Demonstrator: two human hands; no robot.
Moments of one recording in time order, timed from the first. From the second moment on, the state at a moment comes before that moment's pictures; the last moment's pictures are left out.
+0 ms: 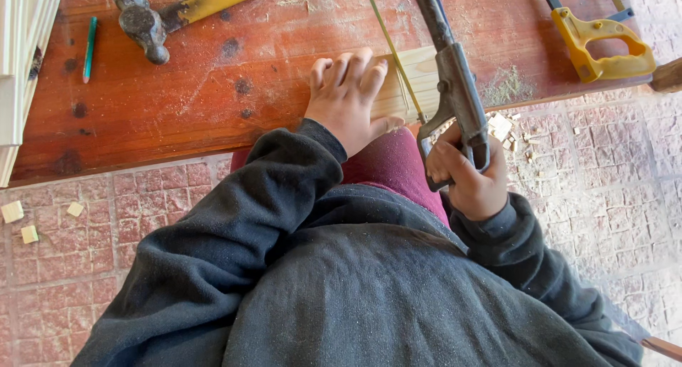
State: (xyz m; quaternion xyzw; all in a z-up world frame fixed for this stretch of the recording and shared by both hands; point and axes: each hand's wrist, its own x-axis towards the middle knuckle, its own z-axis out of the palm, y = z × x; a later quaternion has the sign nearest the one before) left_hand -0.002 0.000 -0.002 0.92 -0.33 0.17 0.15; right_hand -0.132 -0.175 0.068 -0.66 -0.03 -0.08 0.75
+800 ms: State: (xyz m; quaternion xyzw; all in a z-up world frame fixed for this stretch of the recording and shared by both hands) left_hand 0.018 0.016 0.006 0.91 -0.33 0.18 0.18; right_hand -0.116 -0.175 0.037 -0.65 -0.17 -0.25 0.70
